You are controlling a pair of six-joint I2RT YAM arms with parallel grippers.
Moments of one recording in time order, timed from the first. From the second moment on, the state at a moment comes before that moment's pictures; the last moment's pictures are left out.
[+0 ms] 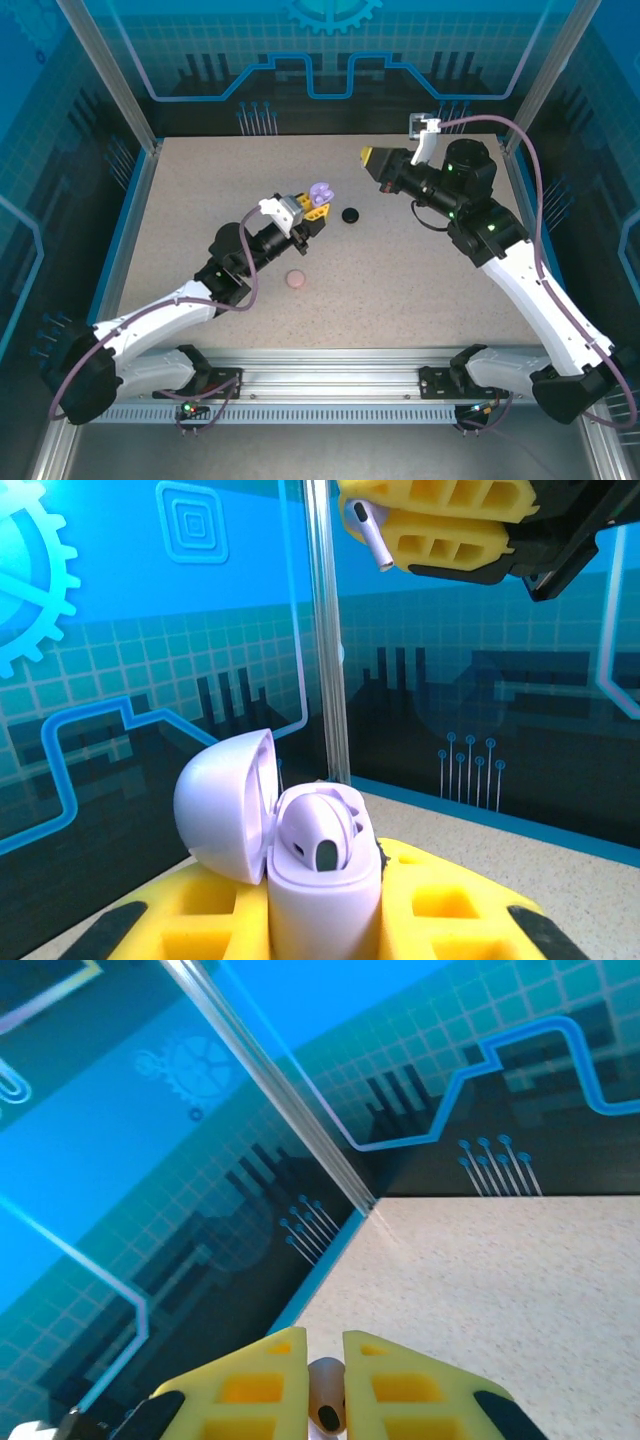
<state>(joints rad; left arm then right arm) -0.69 1.14 0.68 0.65 0.13 0.06 0.52 1.16 1.35 -0.26 -0.27 0.59</state>
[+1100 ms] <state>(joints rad) -0.69 1.17 0.75 0.65 0.16 0.03 0.64 1.15 1.14 0.01 -0.27 0.58</state>
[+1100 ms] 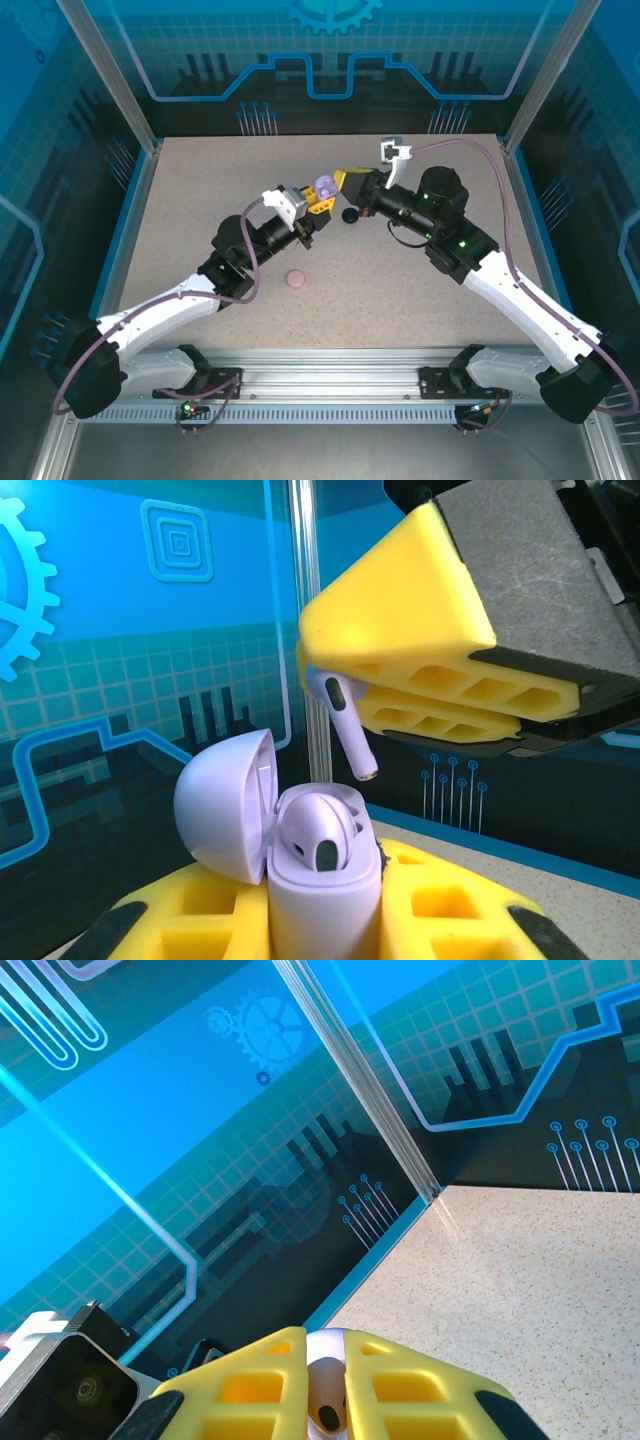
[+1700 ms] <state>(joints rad) -0.70 1.18 0.75 0.65 0.16 0.02 0.65 1.17 1.13 0.02 -0.29 0.58</state>
